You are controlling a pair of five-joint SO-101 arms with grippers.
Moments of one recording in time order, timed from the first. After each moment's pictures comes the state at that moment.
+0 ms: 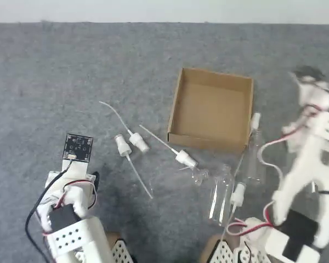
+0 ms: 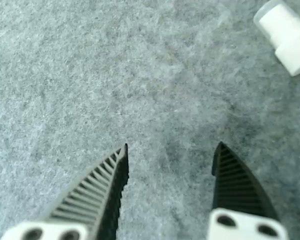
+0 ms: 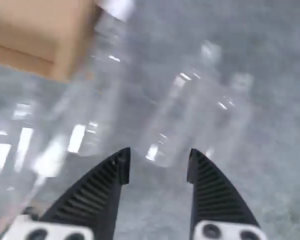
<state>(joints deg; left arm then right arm) -30.2 -90.3 94.6 62.7 -25.3 24.9 -11.5 7.5 92.9 34.5</state>
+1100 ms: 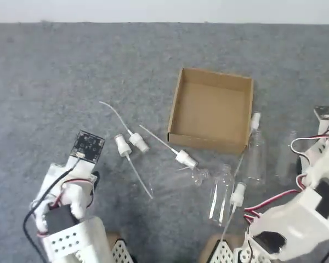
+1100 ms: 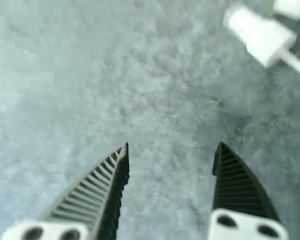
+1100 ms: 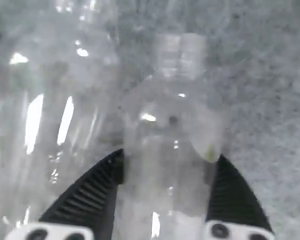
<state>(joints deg) -27.4 -89.5 84.2 70.4 -35.1 39.6 13.5 18.9 63.5 40.7</state>
